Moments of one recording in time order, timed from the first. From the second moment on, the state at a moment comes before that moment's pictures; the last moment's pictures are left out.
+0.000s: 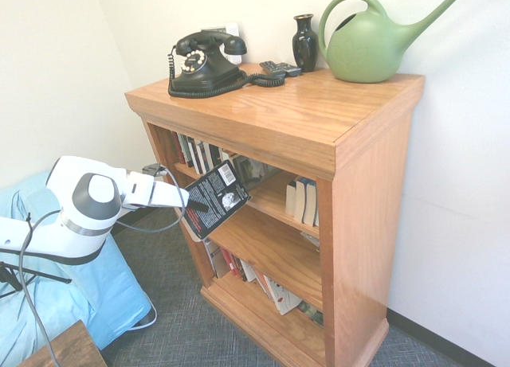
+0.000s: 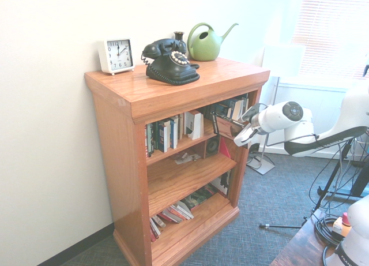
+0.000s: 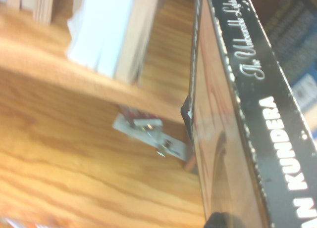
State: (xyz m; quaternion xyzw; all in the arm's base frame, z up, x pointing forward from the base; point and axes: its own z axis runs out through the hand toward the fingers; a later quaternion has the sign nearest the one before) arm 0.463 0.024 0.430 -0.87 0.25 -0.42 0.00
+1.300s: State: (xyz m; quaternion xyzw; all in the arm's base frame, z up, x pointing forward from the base) arm 0.606 0.039 0.410 -0.86 0.28 -0.43 0.04
